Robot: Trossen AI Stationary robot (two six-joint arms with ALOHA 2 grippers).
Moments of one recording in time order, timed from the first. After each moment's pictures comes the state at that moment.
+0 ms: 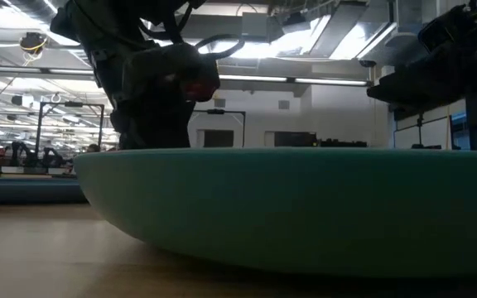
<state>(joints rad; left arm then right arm) -0.31 1.81 1.00 -0.21 -0.21 -0.78 0.22 0.67 0.07 0.48 0.24 0.05</state>
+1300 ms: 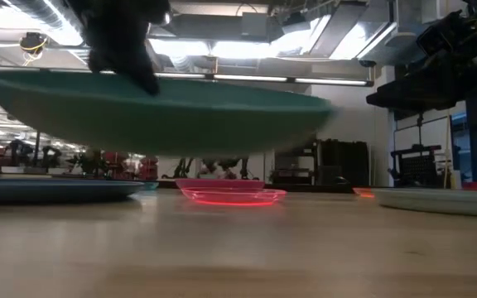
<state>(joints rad) -0.31 1.38 1.00 -0.66 -0.46 -0.81 0.22 0.67 0.07 0.44 0.28 0.04</state>
